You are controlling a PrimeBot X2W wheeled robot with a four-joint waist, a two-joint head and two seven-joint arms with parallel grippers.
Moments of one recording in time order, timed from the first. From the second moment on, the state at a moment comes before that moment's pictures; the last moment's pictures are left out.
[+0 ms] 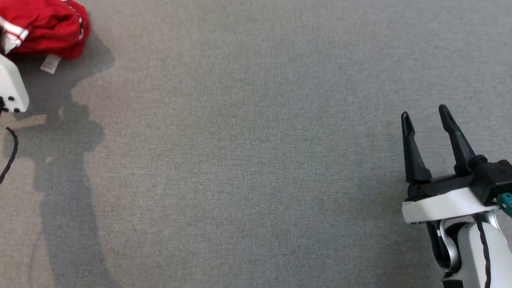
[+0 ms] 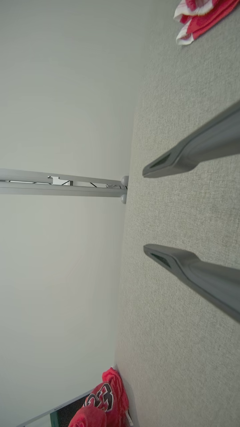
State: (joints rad) left arm -1.00 0.46 -0.20 0.92 -0.29 -0.11 0.11; right arm -0.26 -0.05 0.01 0.07 0.06 0.13 -0.20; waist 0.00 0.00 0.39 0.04
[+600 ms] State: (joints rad) left arm -1.10 0.29 -0.43 0.61 -0.30 -0.13 0.16; right arm -0.19 -0.05 -0.04 0.18 0.14 0.13 -0.26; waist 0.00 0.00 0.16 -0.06
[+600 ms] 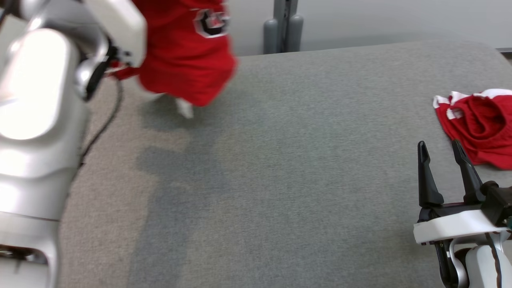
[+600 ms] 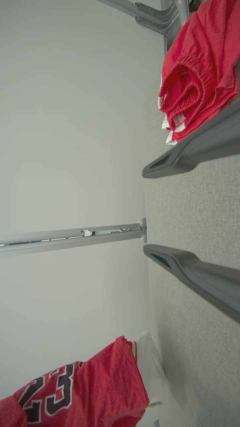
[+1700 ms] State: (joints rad) left arm -0.64 0.05 -0.56 0.82 -0.40 0.03 -0.19; right arm -0.17 -0.05 -0.03 0.20 0.17 0.13 -0.26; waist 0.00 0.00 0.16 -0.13
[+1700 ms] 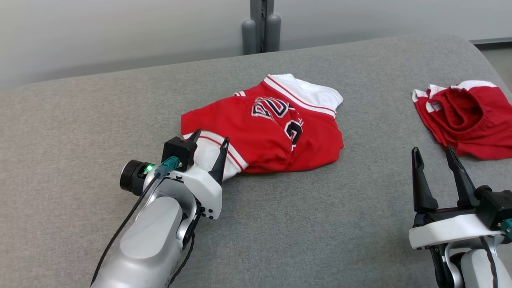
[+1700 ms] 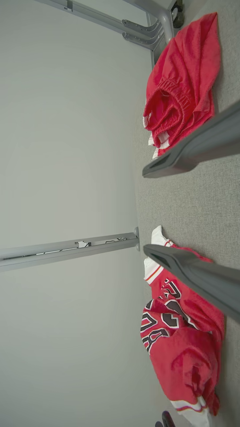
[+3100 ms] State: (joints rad) left arm -0.09 0.06 -0.25 0.29 -0.30 0.14 -0.26; right arm -0.05 -0.05 -0.02 0.18 0.15 0.13 -0.26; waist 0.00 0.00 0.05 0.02
